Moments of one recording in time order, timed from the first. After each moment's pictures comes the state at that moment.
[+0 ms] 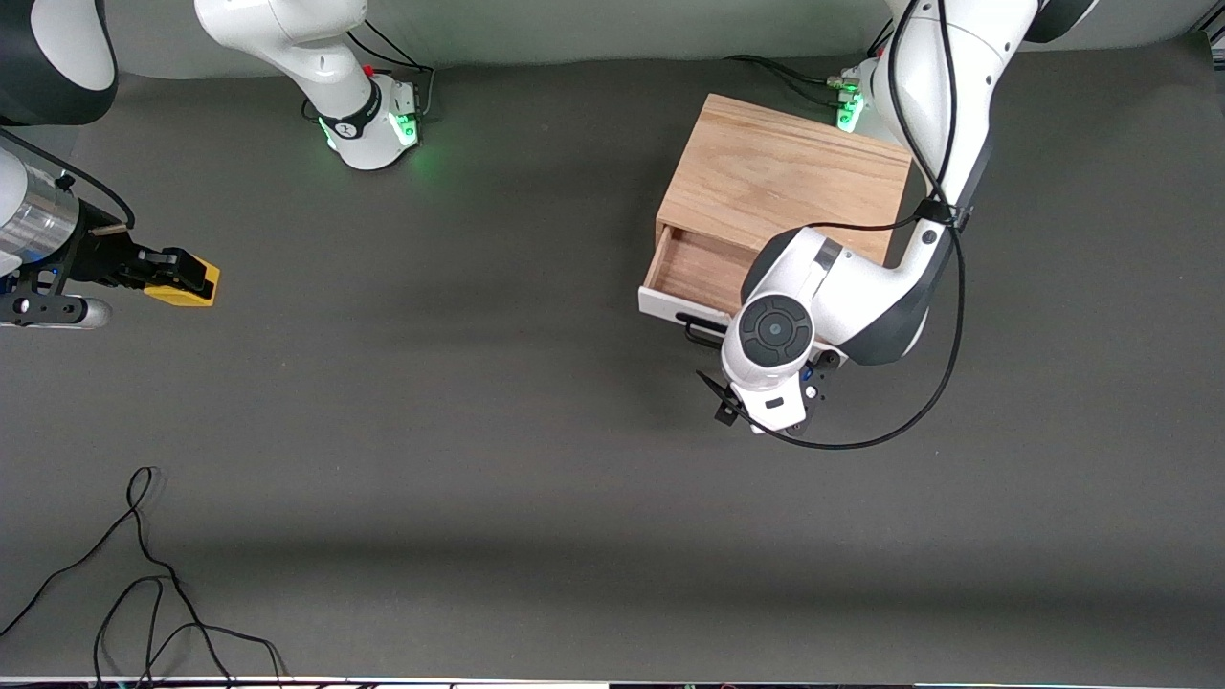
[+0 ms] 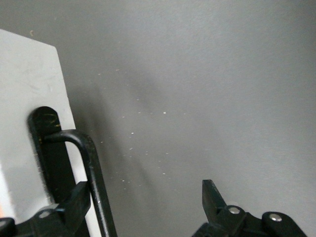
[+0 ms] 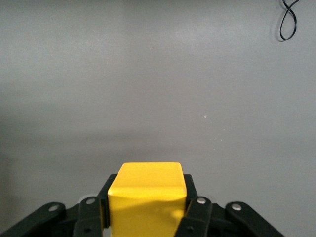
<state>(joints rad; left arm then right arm) -0.37 0.61 -0.20 -1.48 0.10 1.95 -1.65 0.16 -0.05 -0.17 -1.78 0.01 1.65 0.08</state>
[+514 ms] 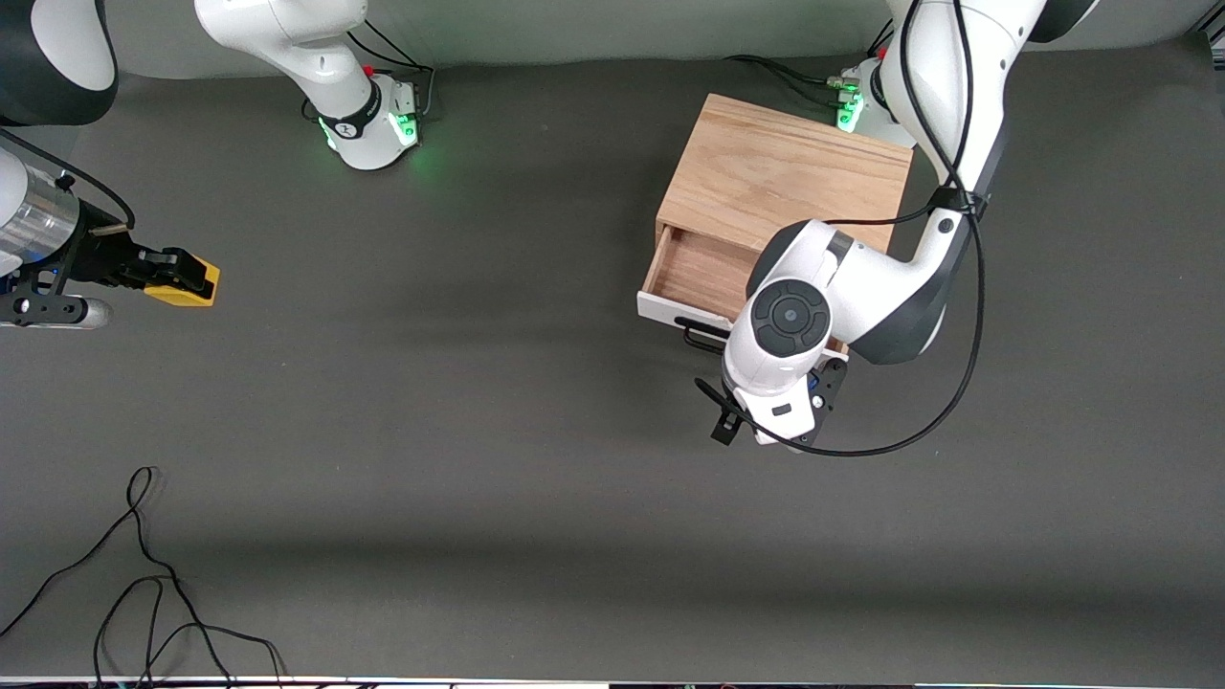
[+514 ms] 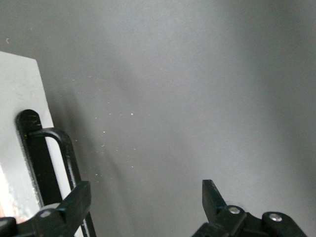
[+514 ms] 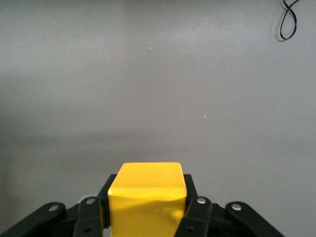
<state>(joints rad) -0.37 0.61 -0.20 -1.38 0.10 1.97 -1.65 0.16 -0.05 -0.17 -1.78 0.01 1.65 0.08</state>
